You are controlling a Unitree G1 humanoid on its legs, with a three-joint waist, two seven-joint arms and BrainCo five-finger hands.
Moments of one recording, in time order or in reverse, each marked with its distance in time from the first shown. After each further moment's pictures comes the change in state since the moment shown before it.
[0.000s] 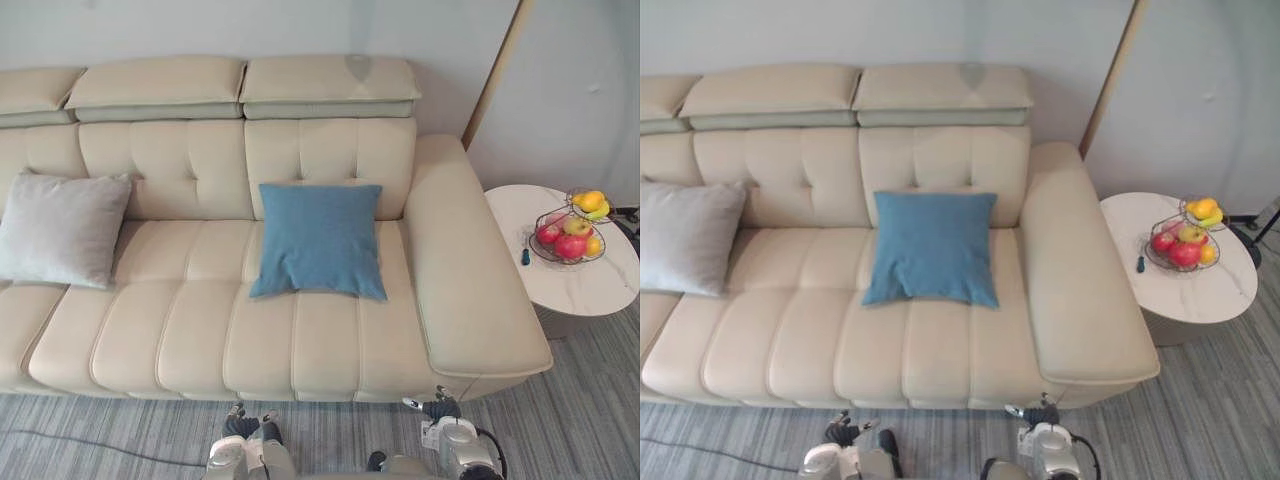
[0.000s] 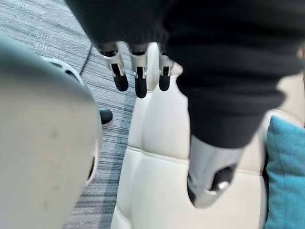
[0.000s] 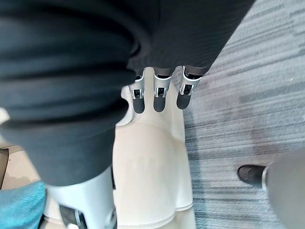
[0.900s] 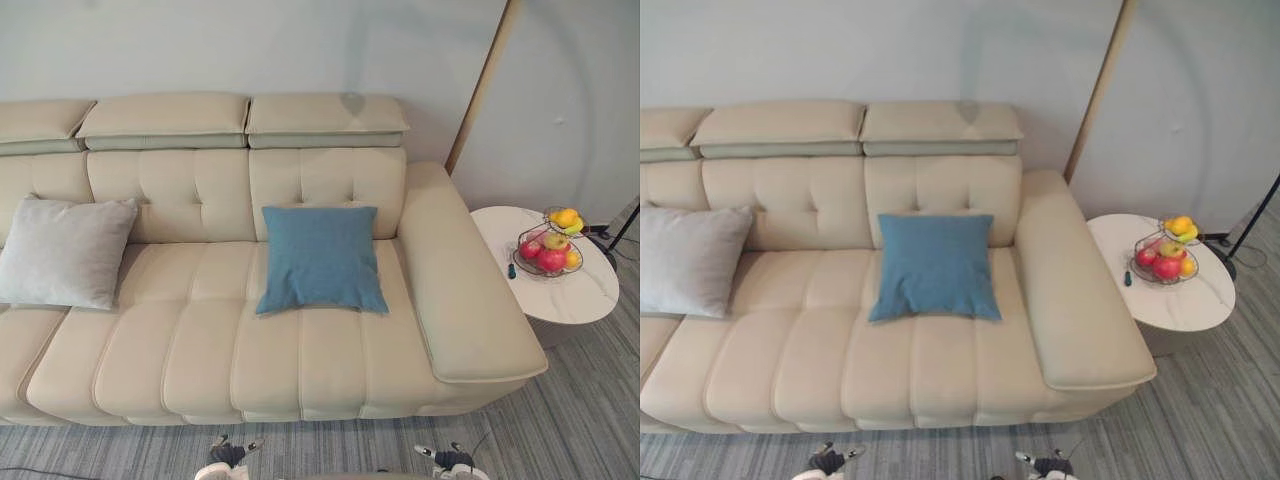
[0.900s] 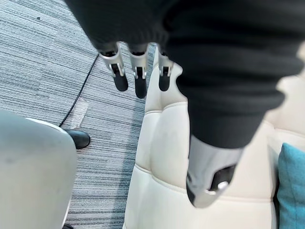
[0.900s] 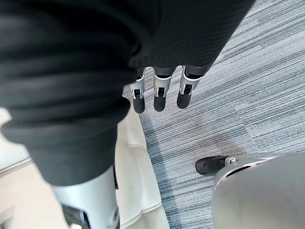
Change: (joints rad) left arm 0.047 0.035 0.060 0.085 0.003 0.003 -0.010; right arm 0.092 0.010 -0.156 0.108 0.010 -0.006 0.035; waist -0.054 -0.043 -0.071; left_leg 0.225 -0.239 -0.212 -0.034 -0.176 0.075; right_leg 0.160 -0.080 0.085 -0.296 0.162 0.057
